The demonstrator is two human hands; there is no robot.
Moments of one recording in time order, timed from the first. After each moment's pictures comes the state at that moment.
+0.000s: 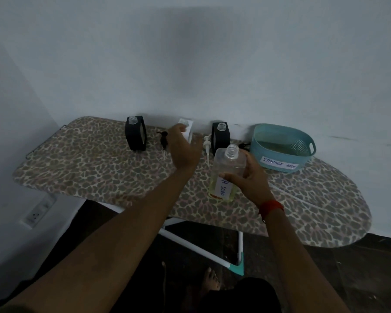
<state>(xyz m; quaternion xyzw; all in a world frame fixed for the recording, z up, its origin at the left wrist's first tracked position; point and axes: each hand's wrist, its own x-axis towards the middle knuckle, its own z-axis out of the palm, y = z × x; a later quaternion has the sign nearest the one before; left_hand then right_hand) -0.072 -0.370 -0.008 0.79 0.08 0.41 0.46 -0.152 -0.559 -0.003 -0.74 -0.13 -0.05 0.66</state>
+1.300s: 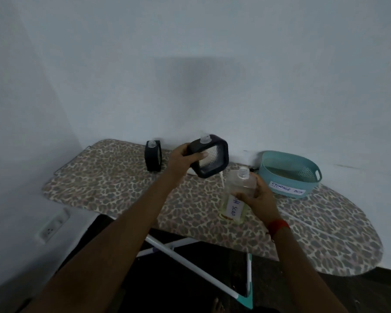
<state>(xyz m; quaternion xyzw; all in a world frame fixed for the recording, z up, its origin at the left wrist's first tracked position) -0.089 -0.298 0.048 0.69 -0.01 0.06 0.73 -0.139 -0.564 -0.013 -0.76 -0.12 -0.06 0.64</state>
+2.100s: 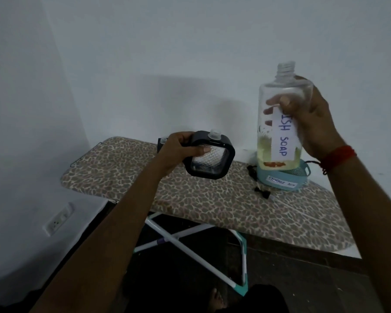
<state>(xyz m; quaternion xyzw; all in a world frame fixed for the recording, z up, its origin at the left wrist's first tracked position) -0.193 -0.242 0.125 0.66 -0.20 0.02 0.72 -0.211 -0.550 0.243 -0.69 -0.29 -0.18 0.64</state>
